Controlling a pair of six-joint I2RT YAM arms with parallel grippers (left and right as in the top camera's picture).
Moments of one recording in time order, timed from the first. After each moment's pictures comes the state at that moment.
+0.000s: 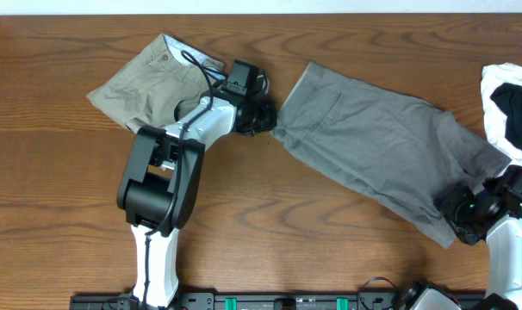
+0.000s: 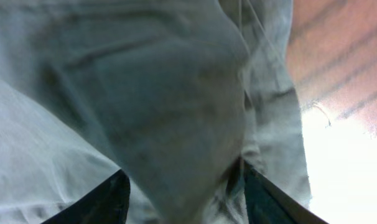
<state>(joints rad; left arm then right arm) -0.36 2.15 1.43 -0.45 0.42 -0.49 -0.60 1.22 0.64 -0.74 -0.21 0.38</state>
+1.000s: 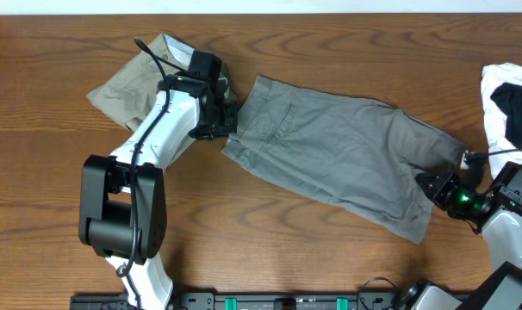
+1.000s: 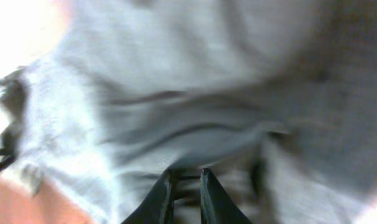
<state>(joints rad) -0.23 1.93 1.41 -0.85 0.19 -0.27 -0.61 1.34 0.57 -0.41 -0.76 0.12</state>
